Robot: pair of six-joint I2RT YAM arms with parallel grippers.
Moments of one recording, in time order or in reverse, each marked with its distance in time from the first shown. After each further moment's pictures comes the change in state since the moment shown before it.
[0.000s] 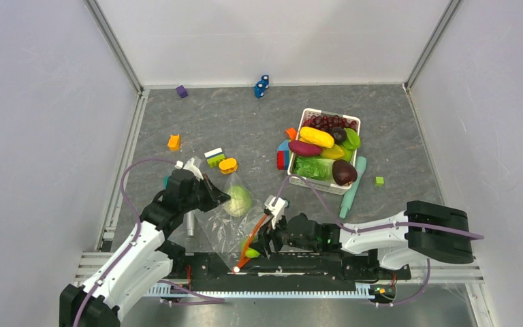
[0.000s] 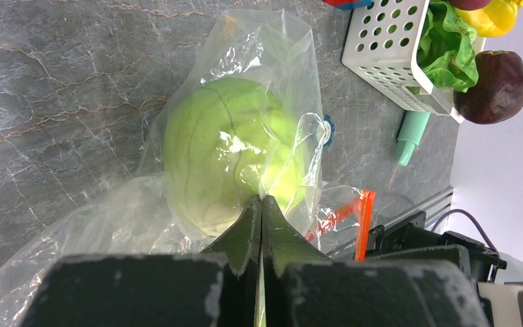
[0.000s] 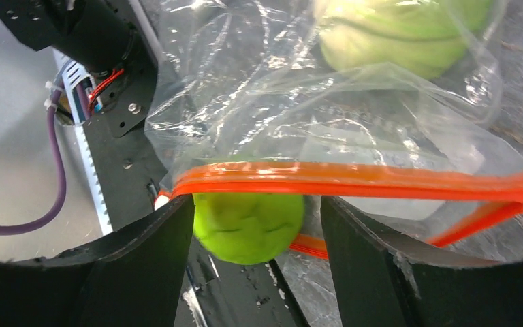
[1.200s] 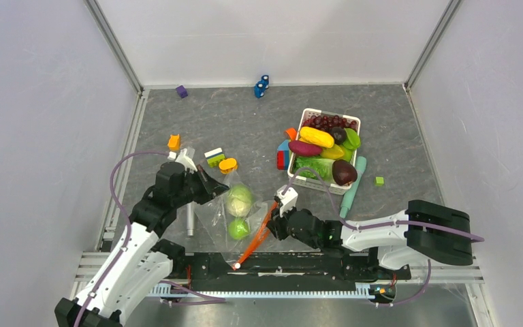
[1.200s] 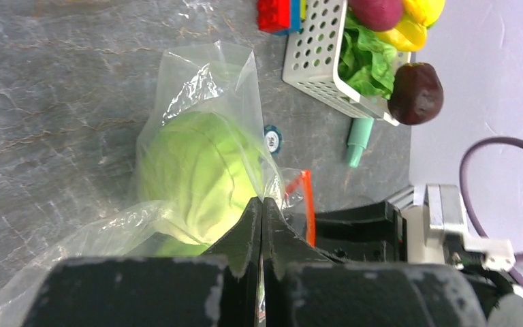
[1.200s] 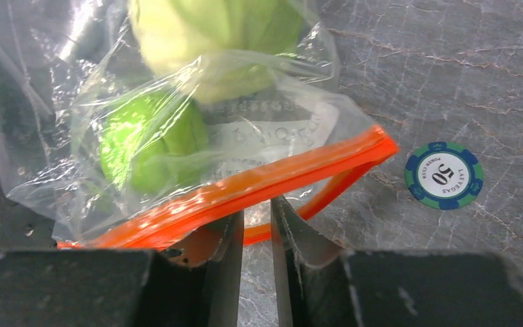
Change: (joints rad) left arm 0.040 -0.043 0.137 -0.086 0.049 0.000; right arm -0.056 -0.005 -0.002 -0.086 0.221 0.049
